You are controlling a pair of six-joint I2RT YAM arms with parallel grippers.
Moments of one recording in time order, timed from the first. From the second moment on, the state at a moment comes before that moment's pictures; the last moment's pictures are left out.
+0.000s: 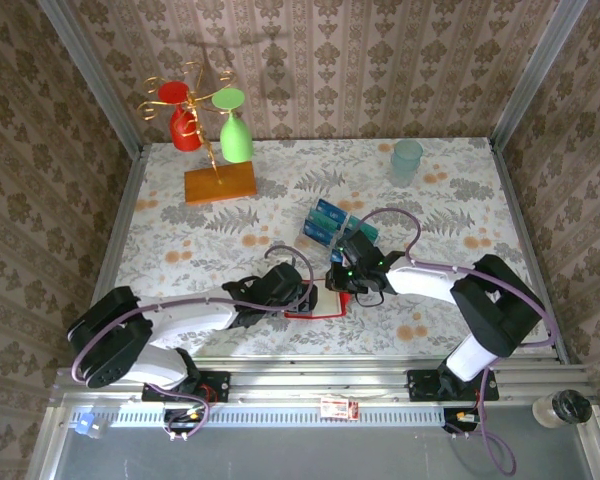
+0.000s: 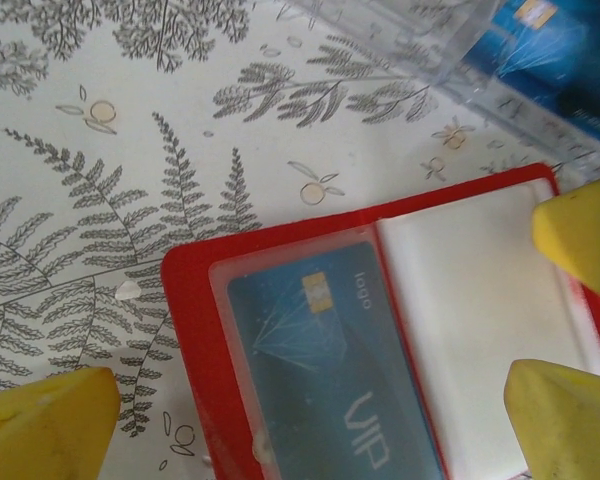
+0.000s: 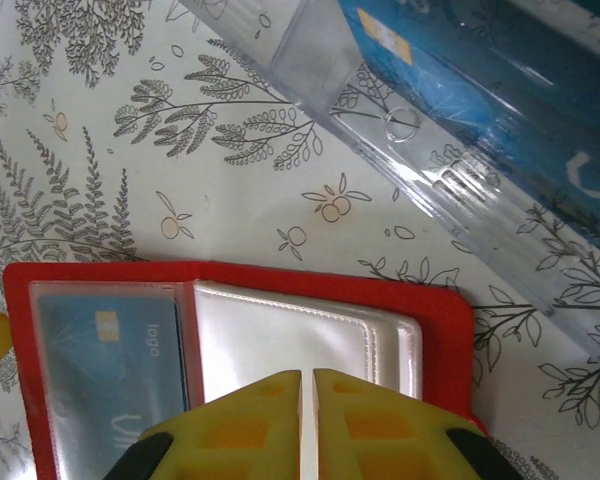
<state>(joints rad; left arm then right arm) -1.03 1.39 0.61 -0.16 -0.23 -0.77 0.66 1.60 0.77 -0.16 -0.20 0.78</state>
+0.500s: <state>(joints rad) -1.03 1.45 0.62 -0.13 -0.23 -0.72 0.66 1.67 0.79 -0.14 -0.27 0.76</state>
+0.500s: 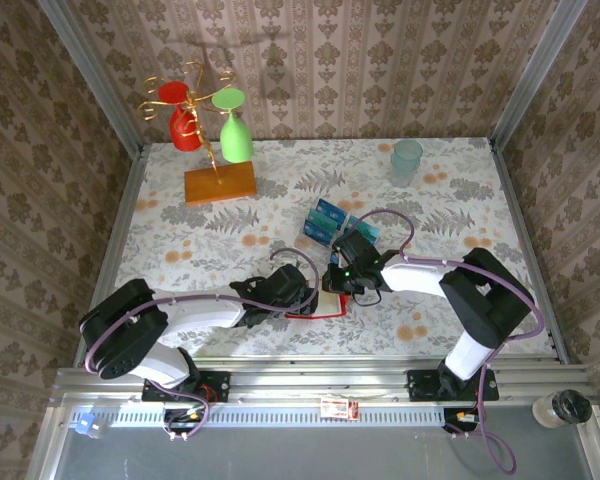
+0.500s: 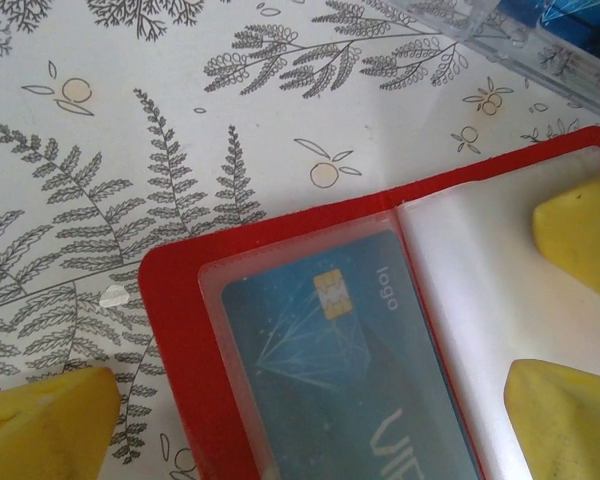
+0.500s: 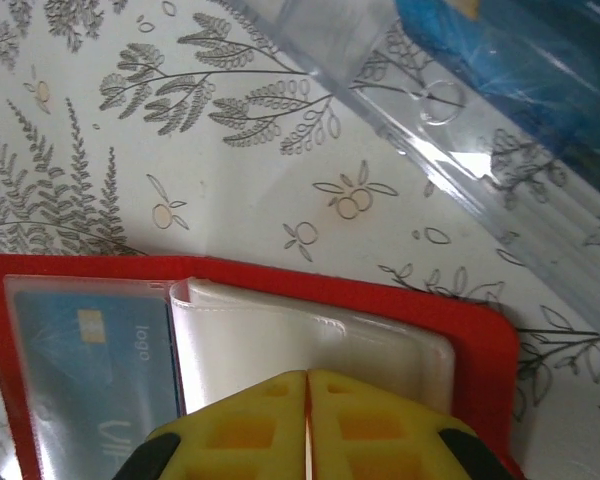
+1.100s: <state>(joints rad) -1.05 1.47 0.60 -0.03 -0.23 -0.71 0.66 1.69 0.79 -0.08 -0.31 0.79</state>
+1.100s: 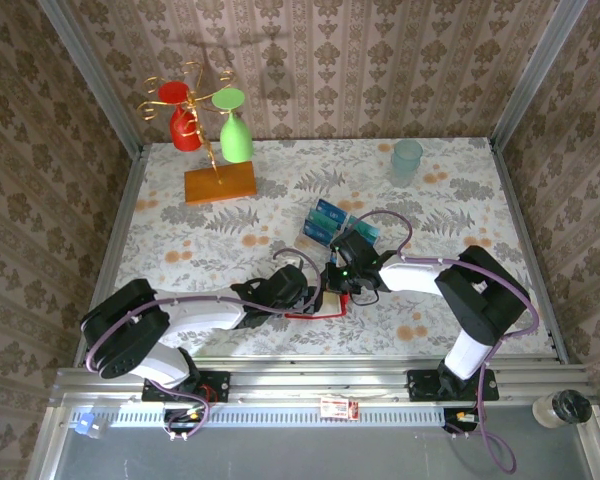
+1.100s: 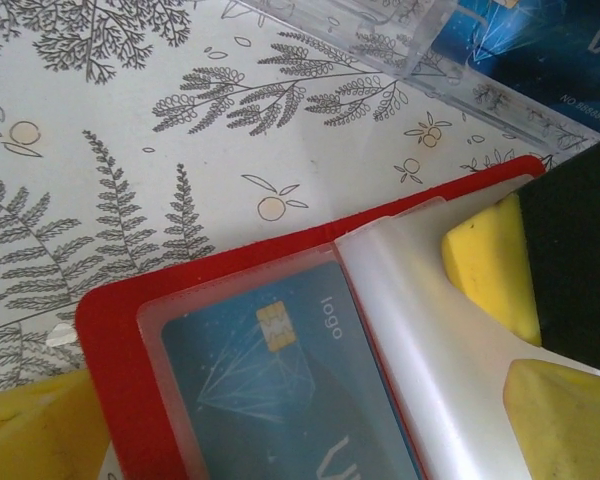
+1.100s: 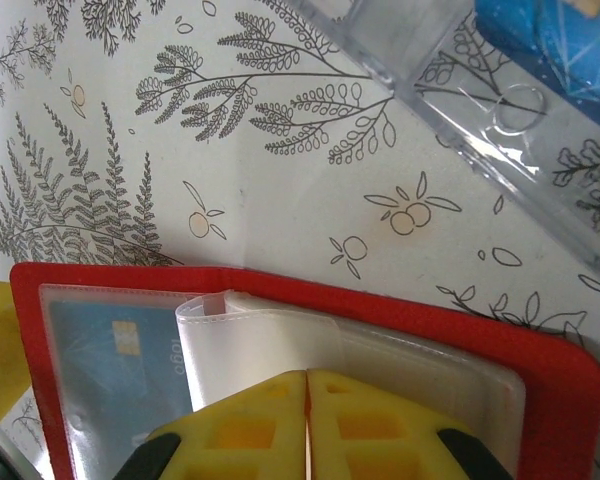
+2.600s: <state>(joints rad) -1.06 1.49 0.55 0.05 -0.27 -0.70 0.62 1.70 0.80 -0.02 -0.42 0.79</state>
